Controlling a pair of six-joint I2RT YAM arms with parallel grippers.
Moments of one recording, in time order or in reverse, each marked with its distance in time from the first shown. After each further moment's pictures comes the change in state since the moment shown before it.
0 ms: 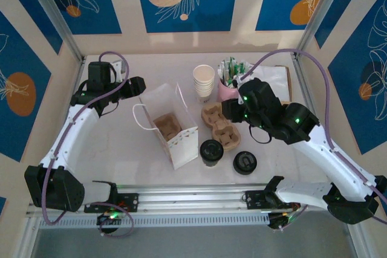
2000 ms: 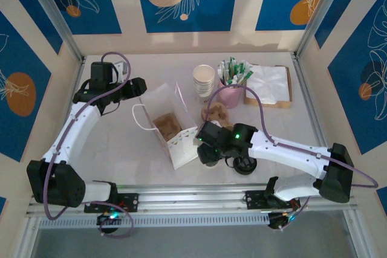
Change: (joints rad) left arm 0.000 0.037 0.000 -0.007 0.000 -0.001; right arm 0.277 0.197 -0.380 0.057 -0.043 0.217
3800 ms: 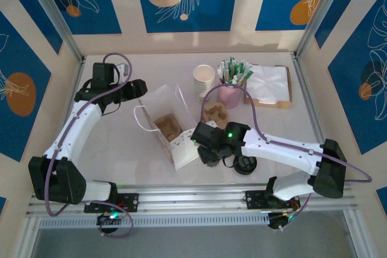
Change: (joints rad) left arm 0.000 0.024 0.000 -0.023 -0.001 0.001; right arm 0.042 0.050 0.075 -0.091 0.045 -0.003
